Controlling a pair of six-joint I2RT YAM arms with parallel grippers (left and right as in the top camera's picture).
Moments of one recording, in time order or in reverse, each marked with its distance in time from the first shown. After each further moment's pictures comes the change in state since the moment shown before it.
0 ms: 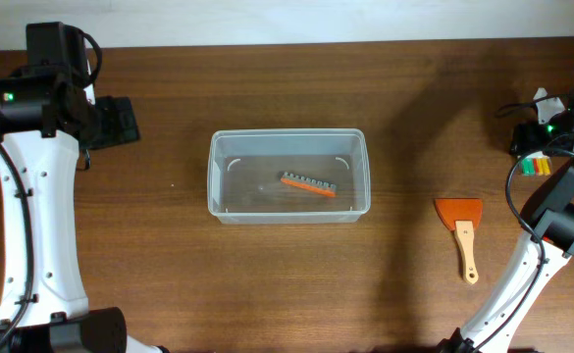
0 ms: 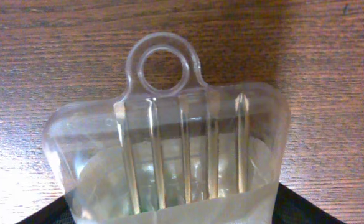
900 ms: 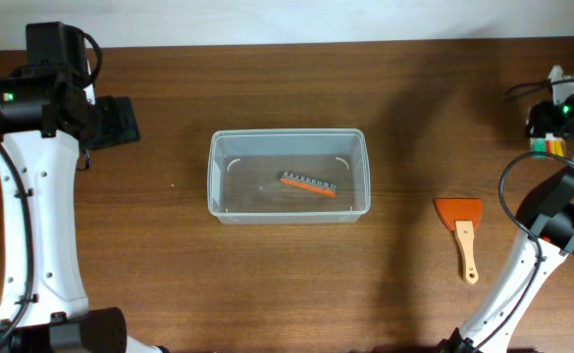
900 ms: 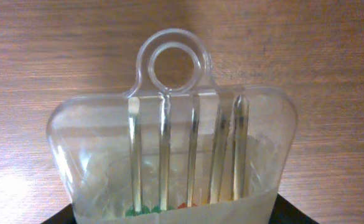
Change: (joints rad) left arm 0.000 0.000 0.000 0.000 0.000 0.000; right arm 0.019 0.017 0.301 -0.223 0.004 0.005
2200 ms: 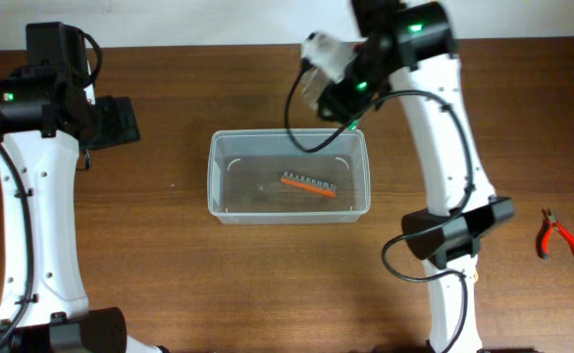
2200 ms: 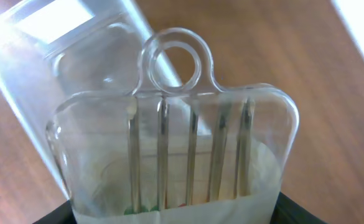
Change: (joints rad) left arm 0.000 0.000 0.000 0.000 0.000 0.000; right arm 0.886 -0.328 0.065 -0.236 -0.190 -0.162
